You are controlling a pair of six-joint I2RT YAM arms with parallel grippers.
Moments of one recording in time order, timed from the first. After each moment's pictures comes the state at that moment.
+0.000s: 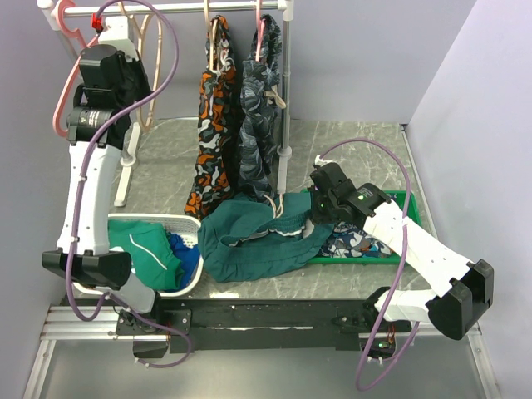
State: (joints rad) left arm -0.10 1.58 2.08 -0.65 -0.14 -0.09; right arm 0.64 1.23 1.13 -0.88 0.16 0.48
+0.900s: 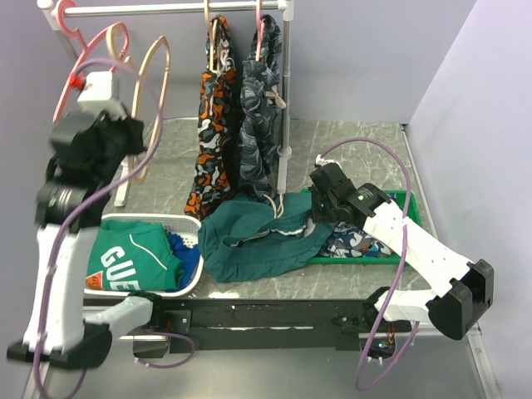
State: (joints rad) left arm -0.18 1.09 1.67 -0.70 -0.12 -0.13; right arm 0.65 1.23 1.13 -0.87 0.19 0.49
